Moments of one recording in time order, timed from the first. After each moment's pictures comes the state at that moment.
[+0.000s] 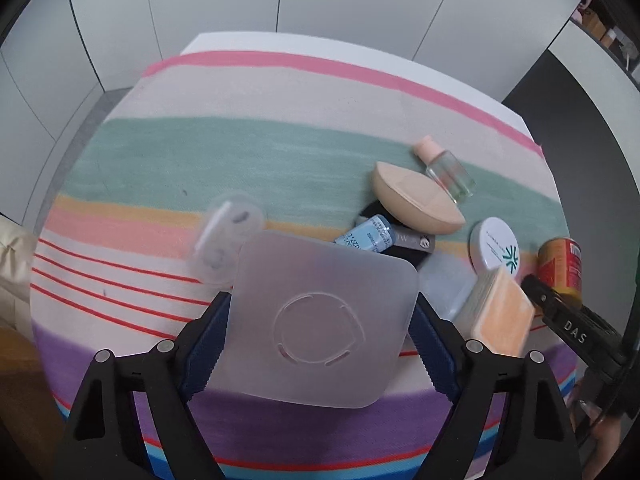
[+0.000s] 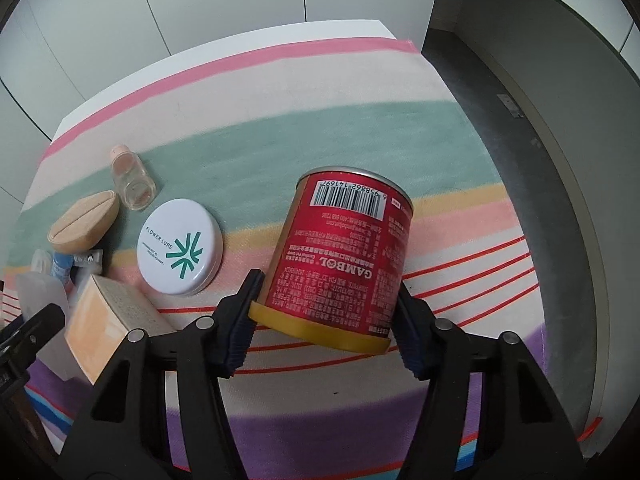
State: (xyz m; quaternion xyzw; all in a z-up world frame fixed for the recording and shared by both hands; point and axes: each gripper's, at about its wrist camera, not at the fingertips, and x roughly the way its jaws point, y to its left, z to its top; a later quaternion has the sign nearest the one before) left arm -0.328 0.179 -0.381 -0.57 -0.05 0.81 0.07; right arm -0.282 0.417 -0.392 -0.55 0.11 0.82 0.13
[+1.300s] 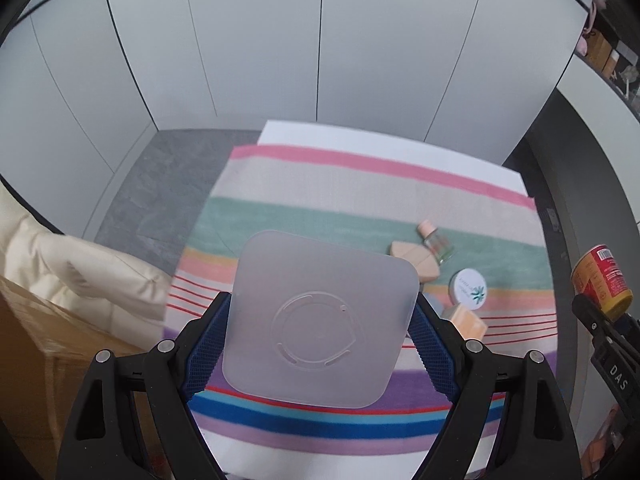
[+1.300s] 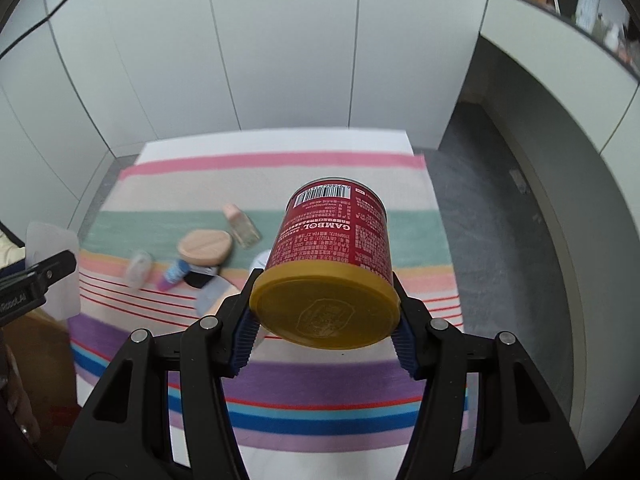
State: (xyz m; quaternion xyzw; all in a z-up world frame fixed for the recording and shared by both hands) left arm -0.299 0.144 -0.228 -0.52 -0.02 0.85 0.00; right arm -0.239 0.376 -0.222 -0.48 0.03 0.87 0.07
